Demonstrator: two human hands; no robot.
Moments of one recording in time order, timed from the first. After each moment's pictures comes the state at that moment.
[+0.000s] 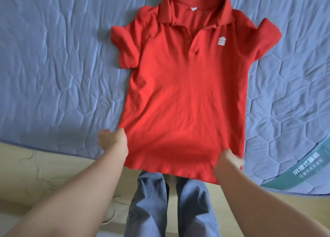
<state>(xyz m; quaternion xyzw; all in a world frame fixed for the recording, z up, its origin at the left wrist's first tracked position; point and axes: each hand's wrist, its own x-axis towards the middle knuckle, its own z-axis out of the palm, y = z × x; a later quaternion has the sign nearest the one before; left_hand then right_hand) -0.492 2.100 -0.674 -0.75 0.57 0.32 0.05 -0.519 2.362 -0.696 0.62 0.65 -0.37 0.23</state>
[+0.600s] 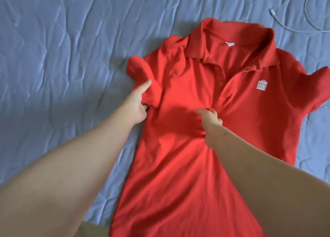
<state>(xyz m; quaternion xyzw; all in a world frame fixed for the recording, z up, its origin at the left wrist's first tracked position) -0.708 2.001 -0.737 -0.56 0.38 0.72 0.14 -0.726 2.189 -0.768 0.39 0.71 -0.47 0.36</state>
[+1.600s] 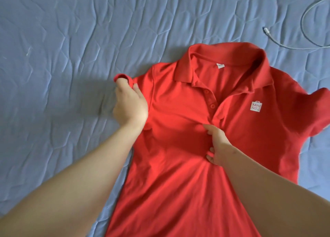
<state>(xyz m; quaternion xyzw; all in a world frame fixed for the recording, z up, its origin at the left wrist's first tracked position) -0.753 2.026 -0.689 -0.49 0.85 0.21 -0.05 -0.758 2.220 -0.772 0.46 0.61 -0.48 0.44</state>
